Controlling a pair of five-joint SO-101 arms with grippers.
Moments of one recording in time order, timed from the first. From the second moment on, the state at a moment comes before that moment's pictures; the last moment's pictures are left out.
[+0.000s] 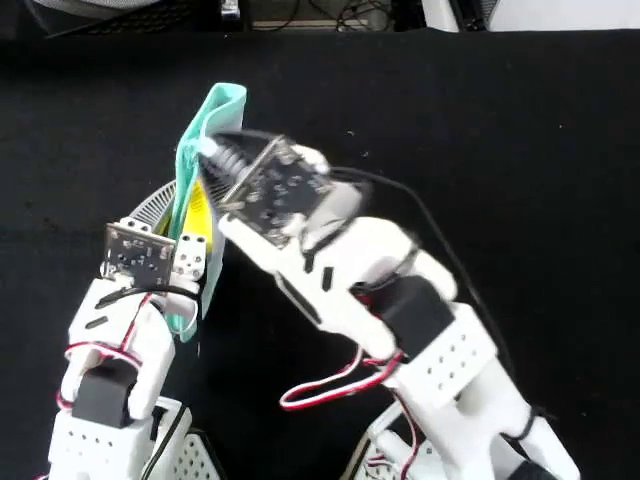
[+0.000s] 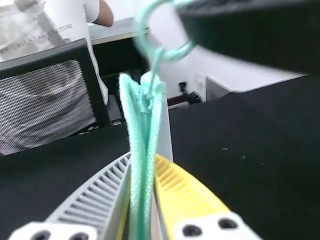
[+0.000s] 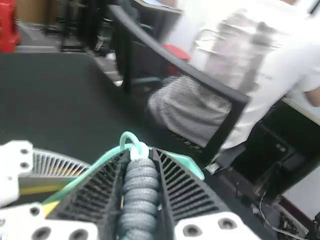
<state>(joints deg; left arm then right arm) 7.6 -85.1 70.7 33.7 -8.7 -40.9 -43.0 23.9 39.2 21.0</state>
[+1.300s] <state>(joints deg) 12.4 -85.0 64.1 48.5 -8.7 -41.8 -50.8 32.5 50.3 21.0</state>
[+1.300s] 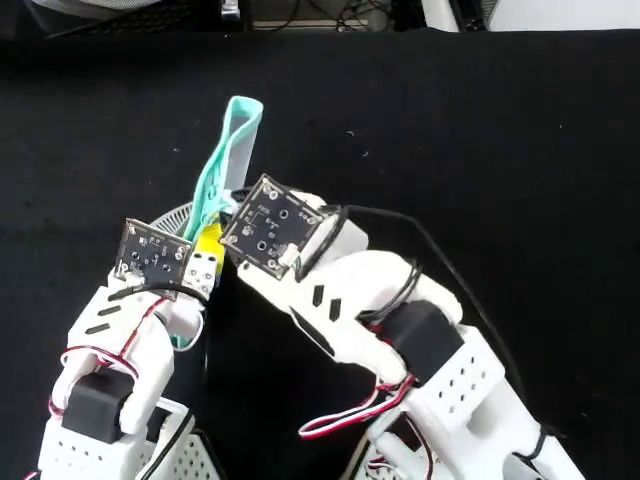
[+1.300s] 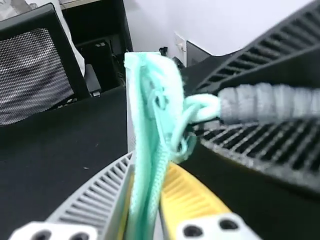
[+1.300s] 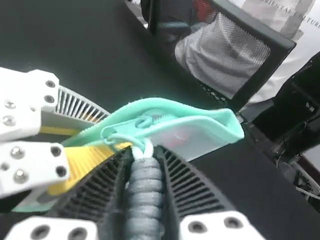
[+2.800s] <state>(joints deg) 12.8 -85.1 65.6 46.5 -8.7 -41.8 -55.3 35.6 54.1 21.0</state>
